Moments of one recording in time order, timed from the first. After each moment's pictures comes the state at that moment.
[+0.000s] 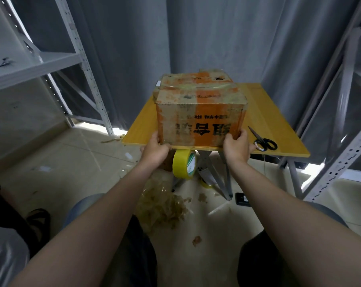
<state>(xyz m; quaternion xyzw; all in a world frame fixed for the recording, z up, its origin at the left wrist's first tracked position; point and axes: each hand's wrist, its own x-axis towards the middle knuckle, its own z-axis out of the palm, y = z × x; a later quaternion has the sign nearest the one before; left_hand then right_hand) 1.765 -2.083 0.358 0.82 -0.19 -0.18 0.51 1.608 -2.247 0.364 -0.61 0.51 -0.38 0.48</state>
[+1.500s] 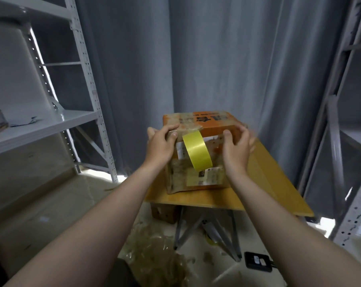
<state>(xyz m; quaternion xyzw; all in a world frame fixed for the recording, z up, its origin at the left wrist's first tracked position) 1.787 -2.127 0.517 0.76 -0.37 0.07 0.54 1.643 -2.261 0.503 -0.62 0.30 -0.56 0.46</state>
